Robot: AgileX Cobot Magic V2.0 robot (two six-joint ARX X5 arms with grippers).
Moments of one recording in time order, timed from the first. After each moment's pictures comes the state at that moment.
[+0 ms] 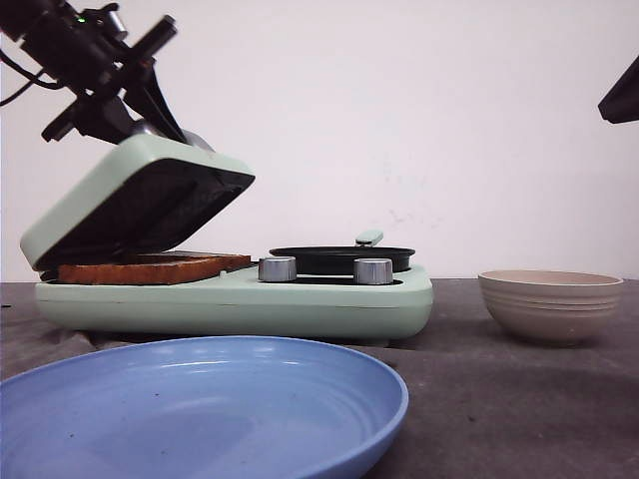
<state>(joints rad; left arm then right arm) -0.16 1.62 1.37 -0.41 0.45 -0.24 0.73 0.35 0.40 -0.41 0.10 0.38</state>
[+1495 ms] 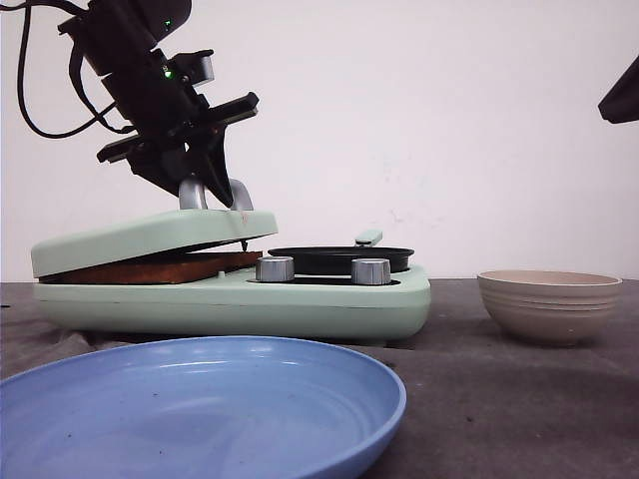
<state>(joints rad) -0.37 1.73 1.37 -0.43 0.12 -0.07 0.73 0.35 0.40 -0.41 0.11 0.40</state>
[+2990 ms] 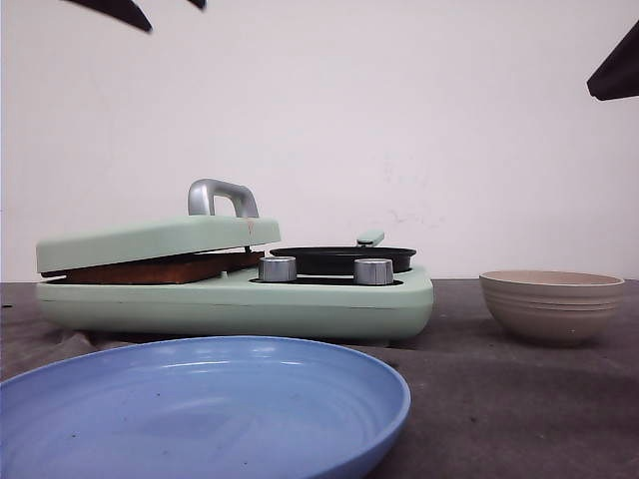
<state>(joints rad) -0.28 1.36 1.47 -0.51 0.21 0.01 0.73 0.35 0.40 -0.35 0.10 0.40</state>
